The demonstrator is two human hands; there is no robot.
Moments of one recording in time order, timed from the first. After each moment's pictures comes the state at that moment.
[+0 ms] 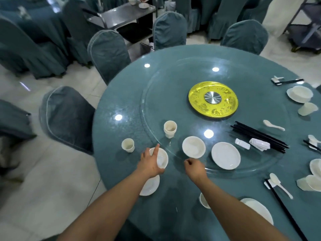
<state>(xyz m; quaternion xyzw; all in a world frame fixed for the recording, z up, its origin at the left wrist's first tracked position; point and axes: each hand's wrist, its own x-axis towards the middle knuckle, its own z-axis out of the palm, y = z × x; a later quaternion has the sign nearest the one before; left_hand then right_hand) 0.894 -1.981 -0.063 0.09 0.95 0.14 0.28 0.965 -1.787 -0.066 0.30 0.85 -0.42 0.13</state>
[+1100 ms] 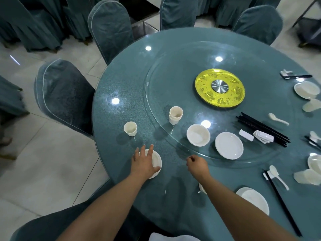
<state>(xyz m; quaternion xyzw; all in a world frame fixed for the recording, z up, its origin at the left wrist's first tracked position) 0.948 -2.039 -0.119 0.06 0.96 0.08 0.26 0.993 -1.812 -0.095 0.32 0.84 -0.40 0.18</state>
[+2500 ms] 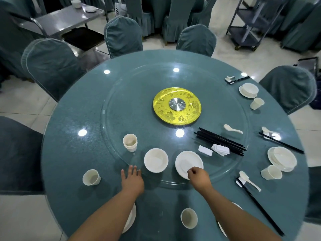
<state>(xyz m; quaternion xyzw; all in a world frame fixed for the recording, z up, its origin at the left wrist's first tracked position) 0.849 -1.920 -0.115 0.22 0.90 -0.14 0.34 0.970 -1.681 -0.081 0.43 0.80 -0.40 0.11</state>
